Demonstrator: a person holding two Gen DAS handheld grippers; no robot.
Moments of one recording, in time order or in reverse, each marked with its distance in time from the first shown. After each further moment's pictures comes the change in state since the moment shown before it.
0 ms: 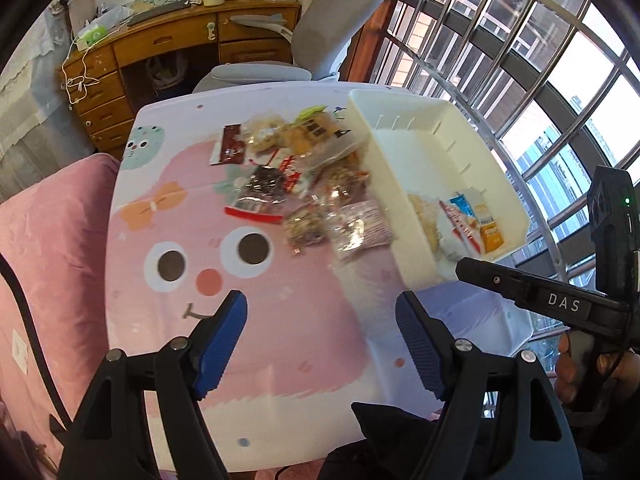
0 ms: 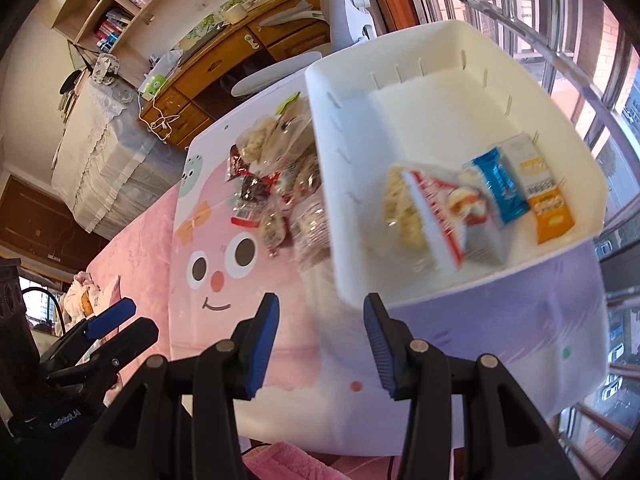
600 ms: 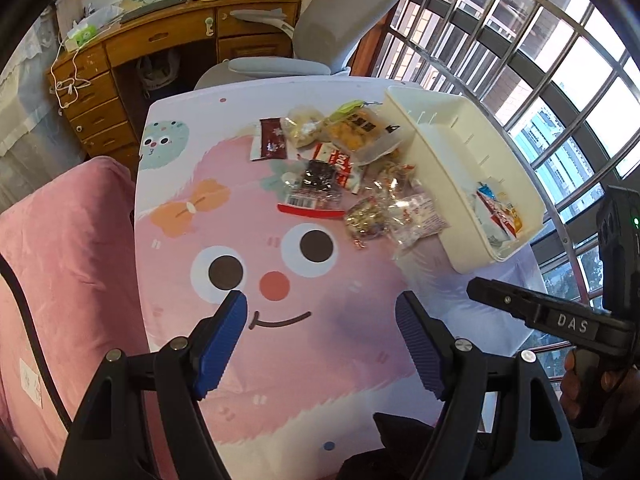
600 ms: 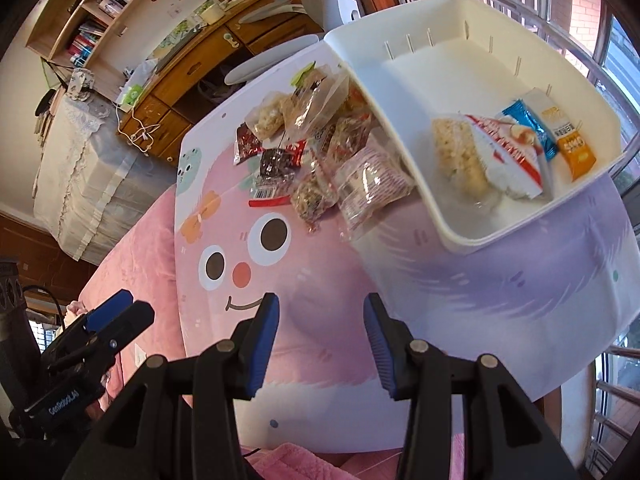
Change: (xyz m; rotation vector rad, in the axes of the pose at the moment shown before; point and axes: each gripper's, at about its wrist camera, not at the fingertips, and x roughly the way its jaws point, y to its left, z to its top) left arm 0.008 0.092 0.006 0.049 0.025 -0.049; right arm 0.039 0.069 -0.034 0.115 -0.009 -0.063
